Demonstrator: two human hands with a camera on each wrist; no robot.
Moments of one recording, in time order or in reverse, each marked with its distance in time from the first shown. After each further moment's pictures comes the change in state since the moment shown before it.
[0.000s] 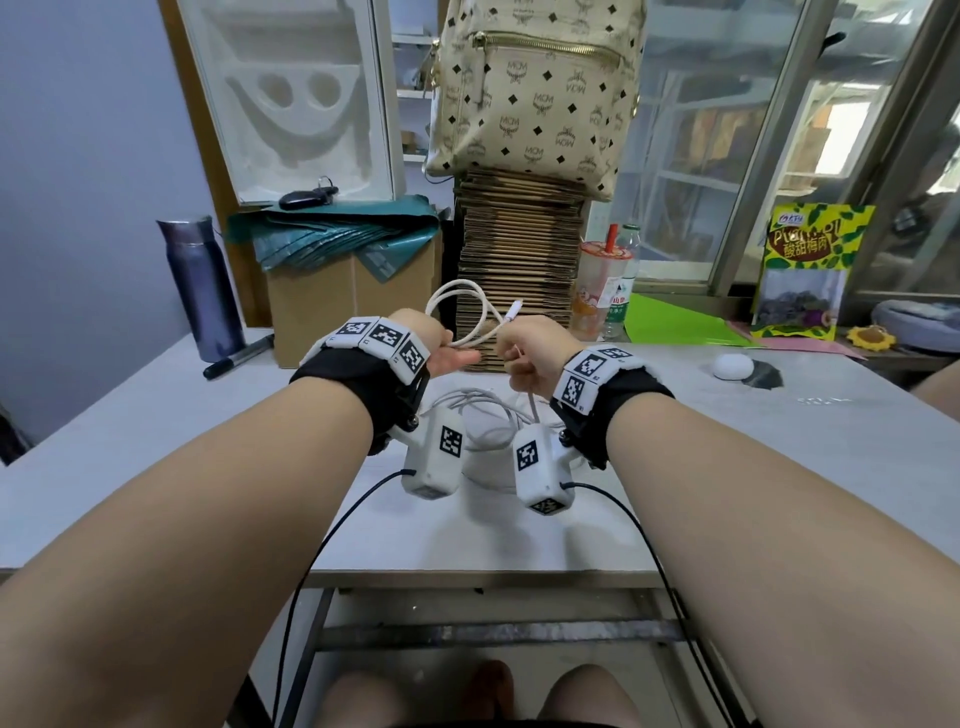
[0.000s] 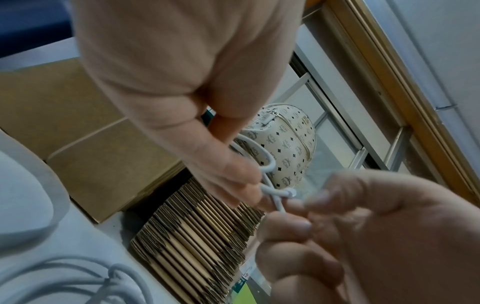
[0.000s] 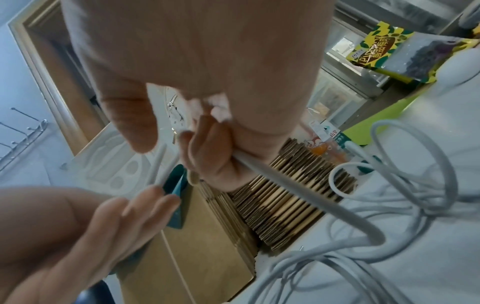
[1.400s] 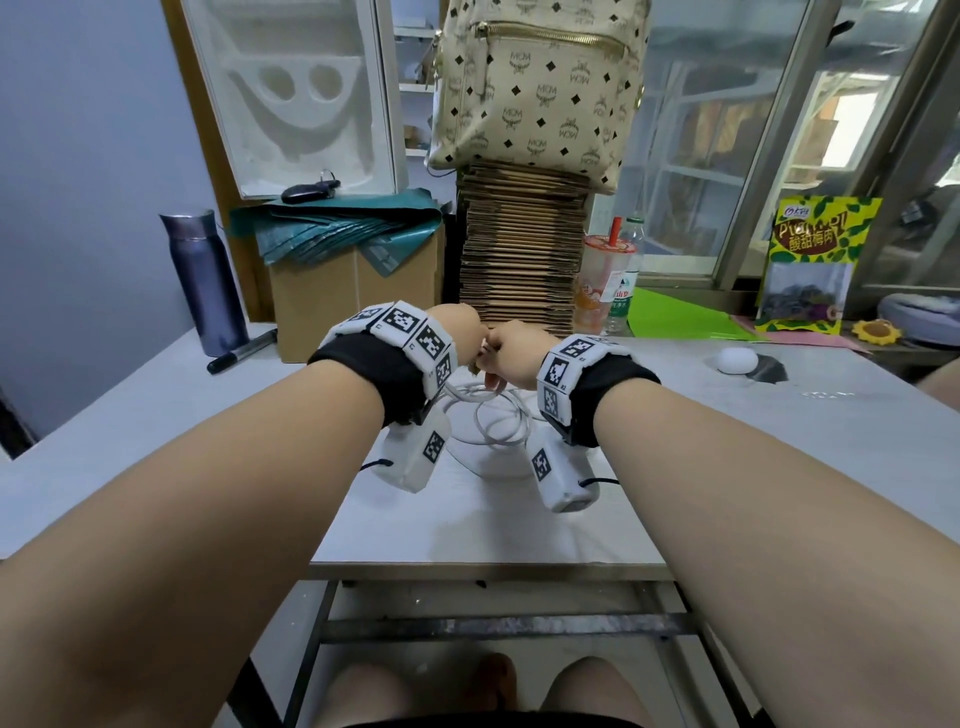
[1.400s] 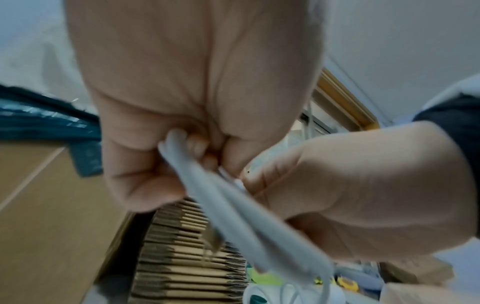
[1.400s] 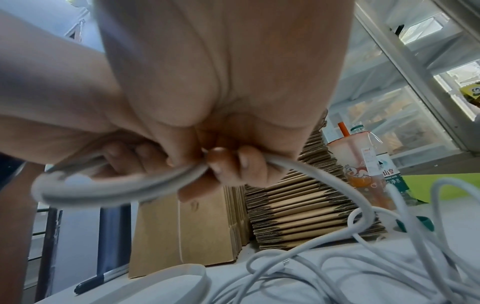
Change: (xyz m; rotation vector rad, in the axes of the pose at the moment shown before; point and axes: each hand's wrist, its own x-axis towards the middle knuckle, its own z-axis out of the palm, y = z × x) left_hand -0.003 0.012 0.025 1.379 -0.032 0.315; right_hand 0.002 -0.005 0.014 -0.979 -0.133 -0.156
